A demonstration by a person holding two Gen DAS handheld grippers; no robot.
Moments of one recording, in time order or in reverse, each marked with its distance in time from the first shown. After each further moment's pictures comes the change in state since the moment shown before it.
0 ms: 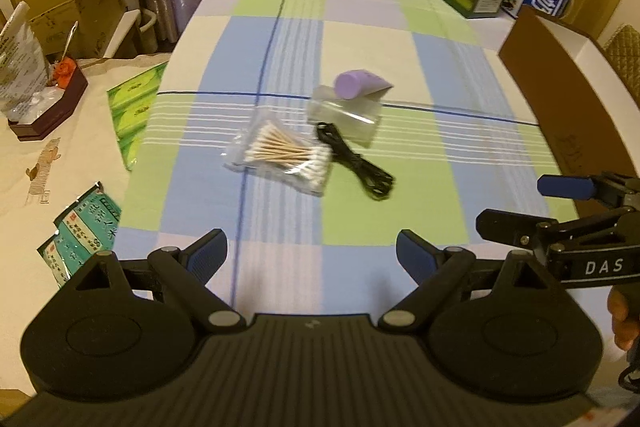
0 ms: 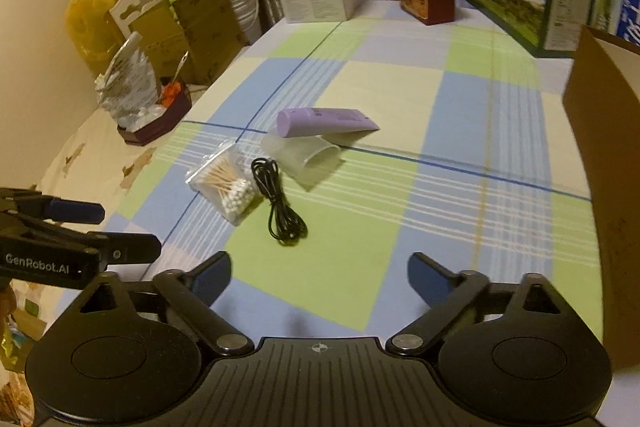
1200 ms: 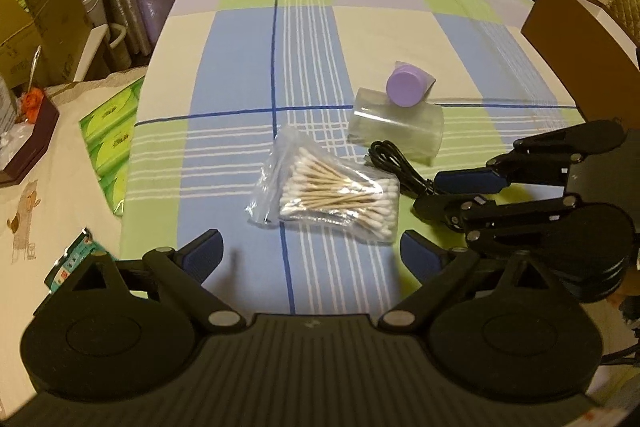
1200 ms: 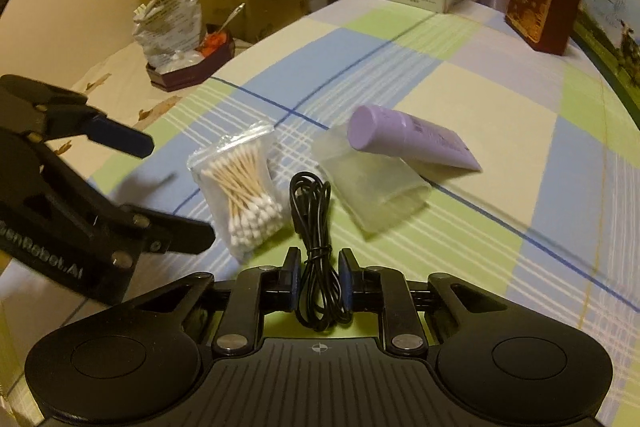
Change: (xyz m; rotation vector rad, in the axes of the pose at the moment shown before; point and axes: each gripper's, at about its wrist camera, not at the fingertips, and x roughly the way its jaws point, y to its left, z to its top) left arm 0.084 0.041 0.038 0.138 0.024 -0.050; right arm 0.109 0.028 0.021 -0.267 0.058 0.057
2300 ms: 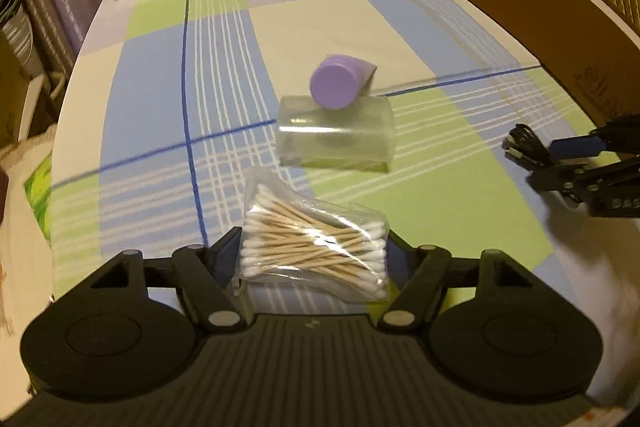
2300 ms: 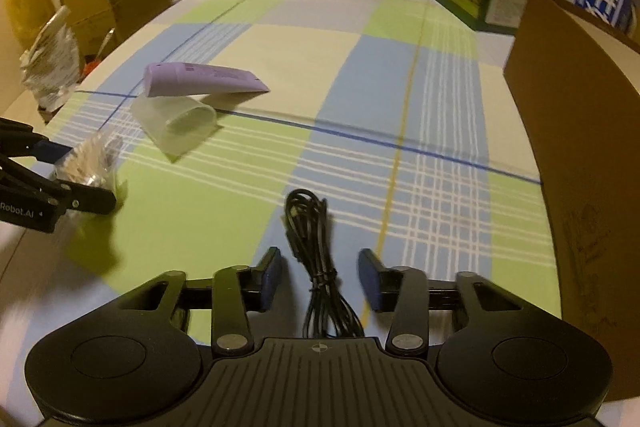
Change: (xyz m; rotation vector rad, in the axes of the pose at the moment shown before) left arm 0.043 -0.030 0.009 0.186 -0.017 -0.110; right arm -0.063 -0.070 -0.065 0.244 -0.009 -0.264
